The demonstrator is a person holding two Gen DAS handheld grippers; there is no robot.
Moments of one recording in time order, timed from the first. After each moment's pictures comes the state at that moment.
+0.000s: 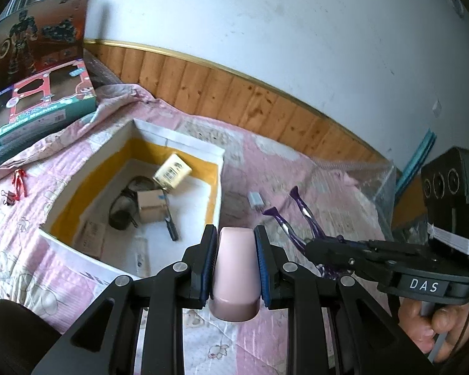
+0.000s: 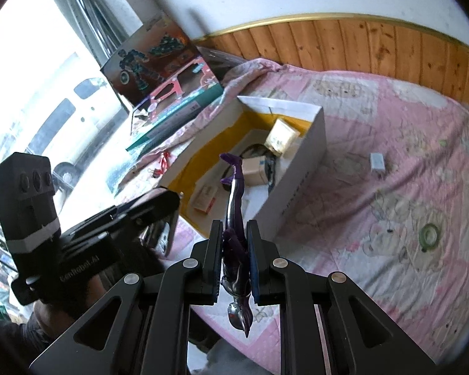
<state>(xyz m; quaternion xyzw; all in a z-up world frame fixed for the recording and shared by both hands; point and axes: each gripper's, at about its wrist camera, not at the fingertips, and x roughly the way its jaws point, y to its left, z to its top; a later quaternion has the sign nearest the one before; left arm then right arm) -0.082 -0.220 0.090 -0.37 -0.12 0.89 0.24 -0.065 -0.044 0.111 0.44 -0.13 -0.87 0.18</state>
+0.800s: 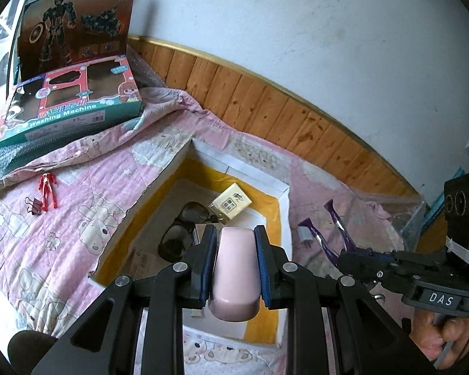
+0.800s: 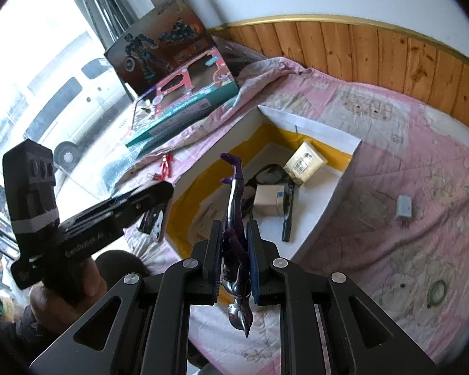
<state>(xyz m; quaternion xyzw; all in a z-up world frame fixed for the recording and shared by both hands) -0.161 -0.280 0.074 -0.38 -0.15 0.90 0.17 -0.159 -0.083 0.109 0.46 -0.09 -0.86 0.20</state>
